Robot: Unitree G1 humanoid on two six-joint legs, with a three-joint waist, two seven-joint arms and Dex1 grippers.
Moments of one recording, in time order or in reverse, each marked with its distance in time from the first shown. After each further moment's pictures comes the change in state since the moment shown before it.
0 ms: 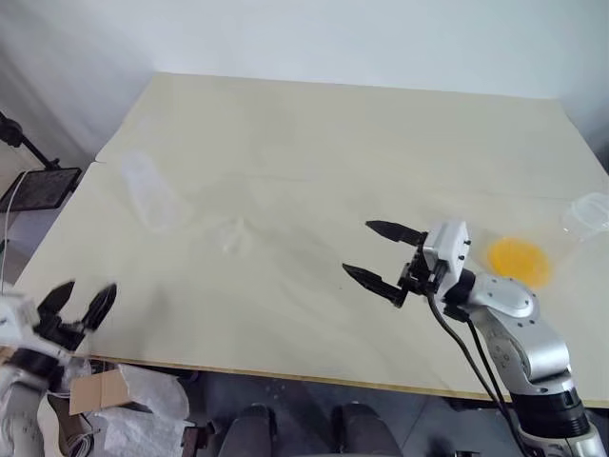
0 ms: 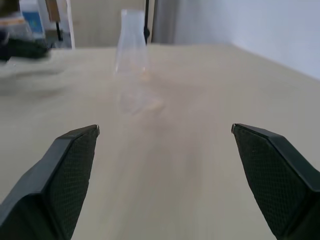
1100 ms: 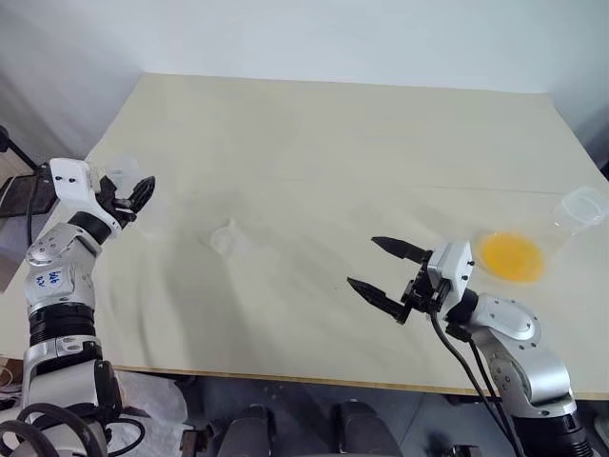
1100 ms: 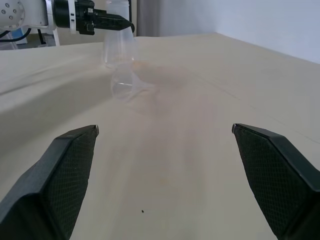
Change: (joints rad) left arm -0.670 0.075 -0.281 0.563 0.279 -0.085 0.123; right arm 0.089 0.051 -0.009 -0.043 0.001 -0.021 -0.052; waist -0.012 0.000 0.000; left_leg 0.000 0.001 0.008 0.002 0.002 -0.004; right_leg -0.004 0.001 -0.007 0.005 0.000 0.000
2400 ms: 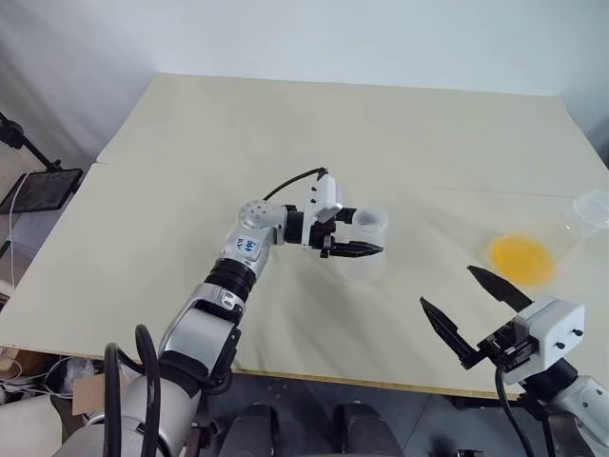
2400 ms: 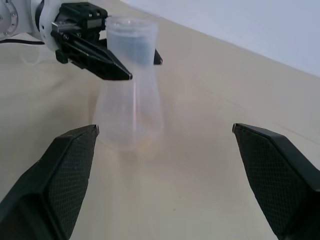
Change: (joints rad) left arm -0.362 -0.561 -0.532 0.228 0.123 -0.245 -0.680; right arm 0.563 0.044 -0.338 -0.402 -0.035 -0.020 -0.244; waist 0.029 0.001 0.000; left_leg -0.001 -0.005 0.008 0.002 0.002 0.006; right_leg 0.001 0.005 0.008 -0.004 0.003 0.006
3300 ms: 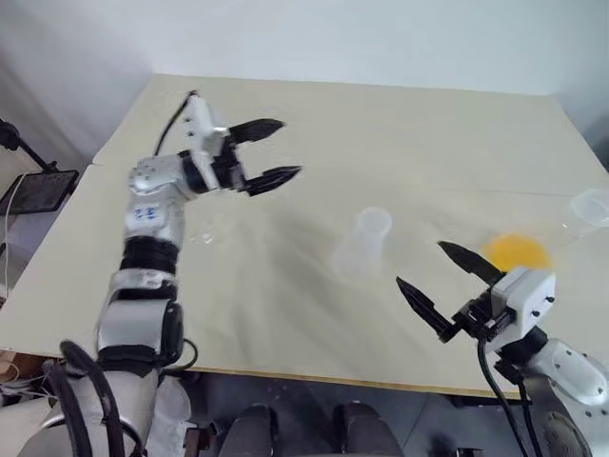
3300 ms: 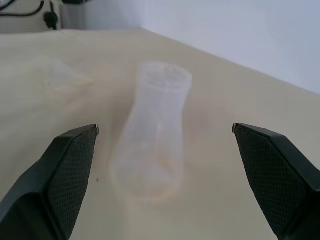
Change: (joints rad) left arm 0.053 0.349 0.328 -0.187 -0.143 0.096 0.025; right arm -0.272 -0.053 0.117 0.099 0.056 0.044 0.057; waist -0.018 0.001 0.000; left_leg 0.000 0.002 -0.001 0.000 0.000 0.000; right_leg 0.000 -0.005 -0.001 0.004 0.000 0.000
